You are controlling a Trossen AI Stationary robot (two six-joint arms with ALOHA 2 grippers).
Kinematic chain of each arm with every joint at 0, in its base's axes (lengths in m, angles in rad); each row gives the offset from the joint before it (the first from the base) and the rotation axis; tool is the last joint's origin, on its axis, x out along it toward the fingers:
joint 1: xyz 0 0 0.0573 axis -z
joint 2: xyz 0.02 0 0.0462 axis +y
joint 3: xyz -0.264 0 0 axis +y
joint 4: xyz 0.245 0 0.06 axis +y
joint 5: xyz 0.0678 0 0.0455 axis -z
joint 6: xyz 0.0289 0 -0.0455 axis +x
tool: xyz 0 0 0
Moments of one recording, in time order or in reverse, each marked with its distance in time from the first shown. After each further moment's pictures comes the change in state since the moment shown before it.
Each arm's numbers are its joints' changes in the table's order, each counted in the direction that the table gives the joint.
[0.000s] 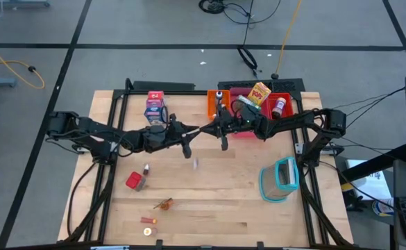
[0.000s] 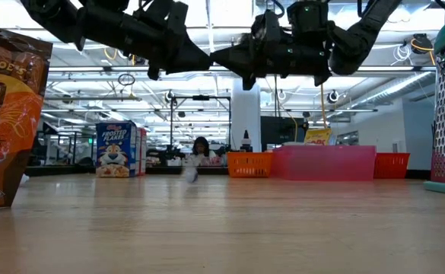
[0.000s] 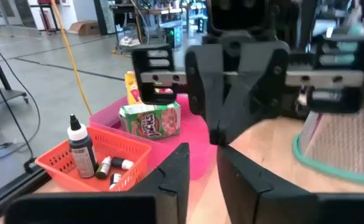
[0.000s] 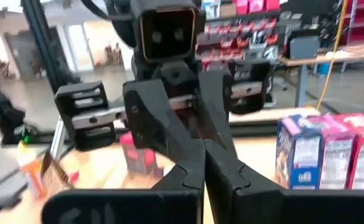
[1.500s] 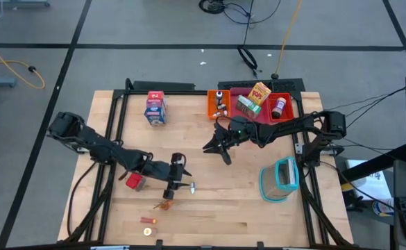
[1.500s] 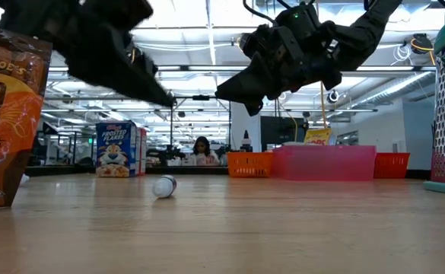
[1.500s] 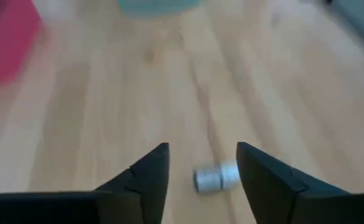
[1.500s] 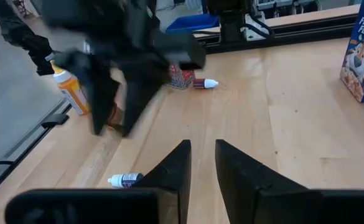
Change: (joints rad) left arm 0.336 0.068 -0.002 0.414 0.243 0.016; right arm -0.103 0.001 0.002 0.321 -0.030 -0.013
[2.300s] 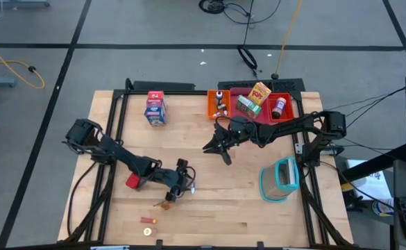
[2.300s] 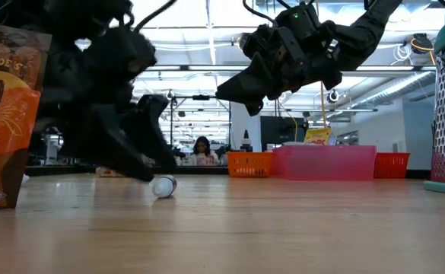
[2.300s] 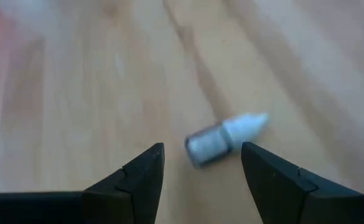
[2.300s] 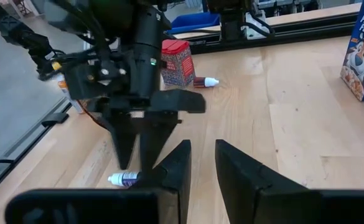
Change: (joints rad) left arm 0.010 0.229 0.002 -0.121 -0.015 0.222; right arm 0.000 0.000 0.000 0.007 0.000 -0.004
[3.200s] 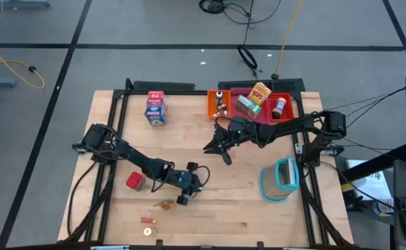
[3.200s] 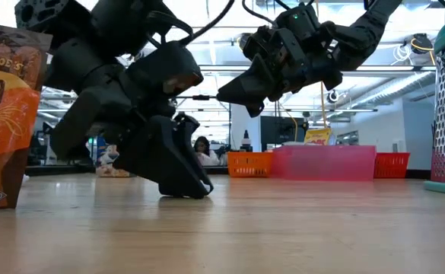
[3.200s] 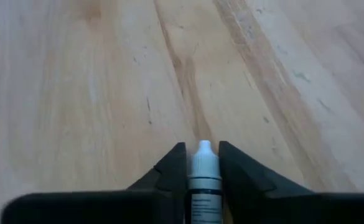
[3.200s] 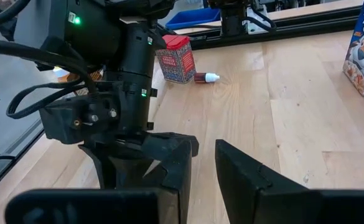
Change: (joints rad) left arm -0.050 0.193 -0.167 0.083 0.138 -0.163; right arm 0.000 0.000 0.000 0.016 -0.004 -0.002
